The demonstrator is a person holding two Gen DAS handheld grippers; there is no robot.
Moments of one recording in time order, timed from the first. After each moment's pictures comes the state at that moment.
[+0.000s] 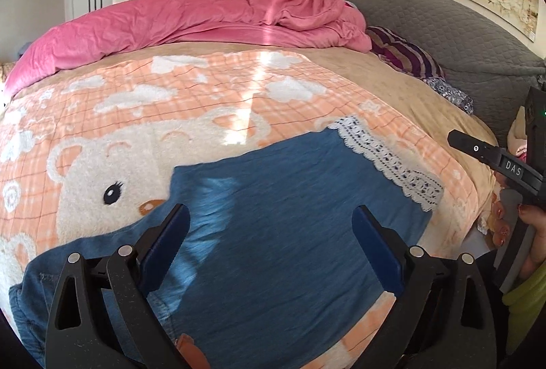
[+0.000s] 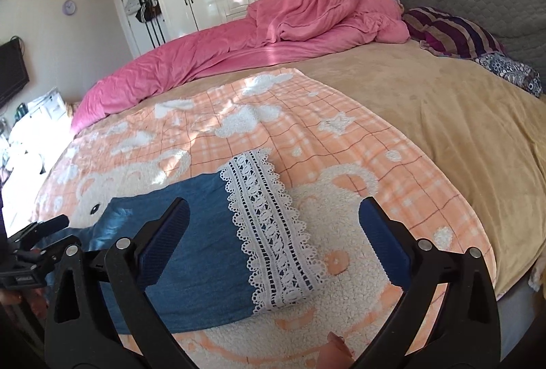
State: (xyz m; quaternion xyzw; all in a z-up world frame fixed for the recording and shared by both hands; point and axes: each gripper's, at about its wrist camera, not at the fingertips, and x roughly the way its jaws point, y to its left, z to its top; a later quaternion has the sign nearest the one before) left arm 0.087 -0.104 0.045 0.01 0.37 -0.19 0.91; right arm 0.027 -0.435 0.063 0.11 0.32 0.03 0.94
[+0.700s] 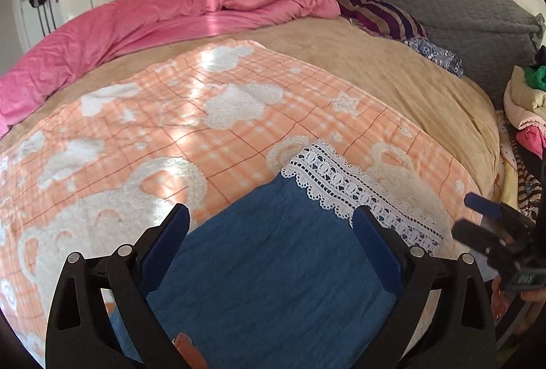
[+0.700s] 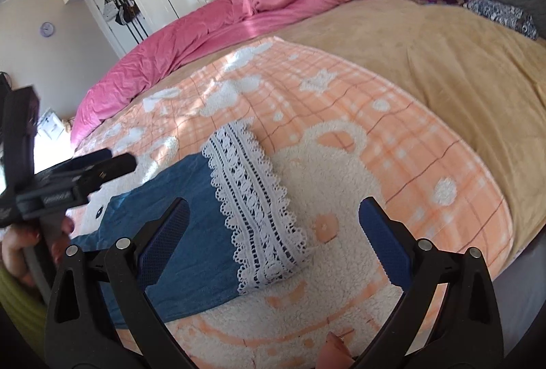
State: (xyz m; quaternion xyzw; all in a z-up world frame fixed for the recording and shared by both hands) left arm 0.192 -0.218 0.055 0.09 0.42 -0.25 0.87; right arm 0.031 -0.458 0.032 0.19 0.38 0.02 0.90
